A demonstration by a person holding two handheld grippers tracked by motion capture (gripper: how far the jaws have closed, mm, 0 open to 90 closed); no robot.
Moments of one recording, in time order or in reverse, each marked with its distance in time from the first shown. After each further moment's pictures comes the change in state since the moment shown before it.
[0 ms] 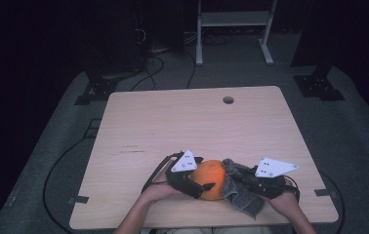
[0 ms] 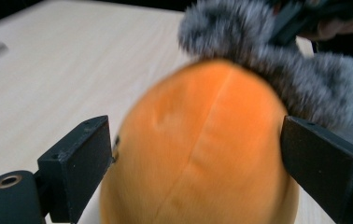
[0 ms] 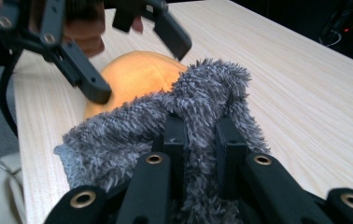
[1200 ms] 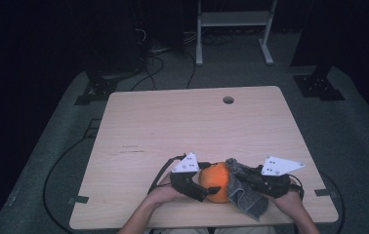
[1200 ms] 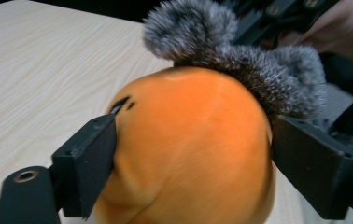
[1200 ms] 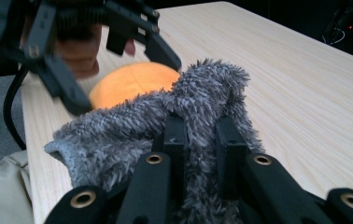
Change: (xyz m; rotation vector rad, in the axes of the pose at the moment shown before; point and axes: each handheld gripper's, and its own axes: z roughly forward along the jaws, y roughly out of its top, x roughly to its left) left arm -0.005 0.000 0.004 -0.091 -0.110 -0.072; right arm -0.008 -0.004 -0.009 -0.013 0.014 0.028
